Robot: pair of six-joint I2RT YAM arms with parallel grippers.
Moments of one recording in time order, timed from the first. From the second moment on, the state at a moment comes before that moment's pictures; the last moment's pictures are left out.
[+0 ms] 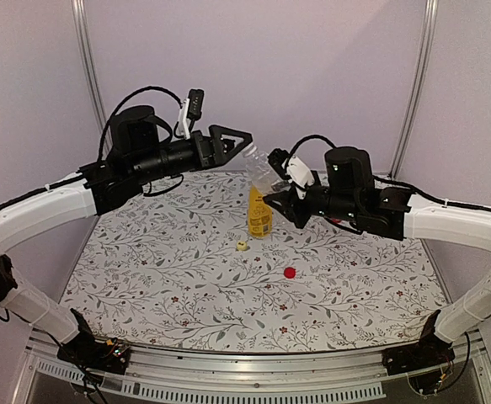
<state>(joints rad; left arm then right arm) -0.79 1.42 1.27 0.13 0.26 -0.59 0.90 1.44 1.12 0.00 0.00 -0.20</state>
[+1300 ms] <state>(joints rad) -0.73 1.45 1.22 0.47 0.95 -0.33 0.84 1.41 1.10 0.02 -0.73 -0.10</state>
